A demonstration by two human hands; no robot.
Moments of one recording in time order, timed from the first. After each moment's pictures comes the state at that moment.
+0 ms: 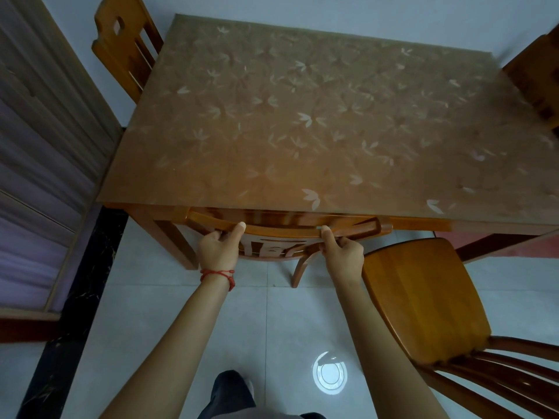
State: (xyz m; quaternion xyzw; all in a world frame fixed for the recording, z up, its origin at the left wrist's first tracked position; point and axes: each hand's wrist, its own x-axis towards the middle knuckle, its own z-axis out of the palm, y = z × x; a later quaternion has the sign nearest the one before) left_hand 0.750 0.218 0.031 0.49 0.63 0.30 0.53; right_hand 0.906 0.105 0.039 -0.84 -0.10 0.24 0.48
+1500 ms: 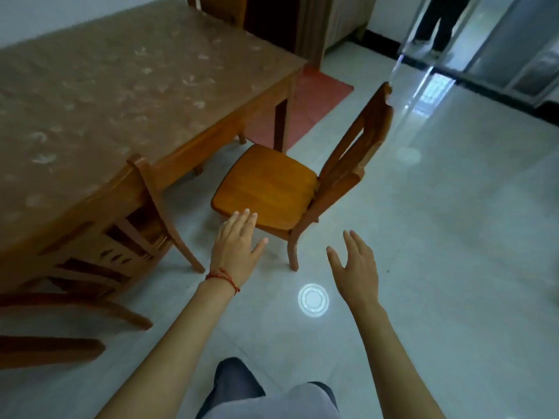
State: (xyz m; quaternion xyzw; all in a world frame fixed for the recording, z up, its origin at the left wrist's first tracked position) left_hand 0.812 -0.101 0.048 0.97 -0.02 0.00 0.23; right_hand 0.797 -0.316 0.040 -0.96 0.10 0.01 0.25
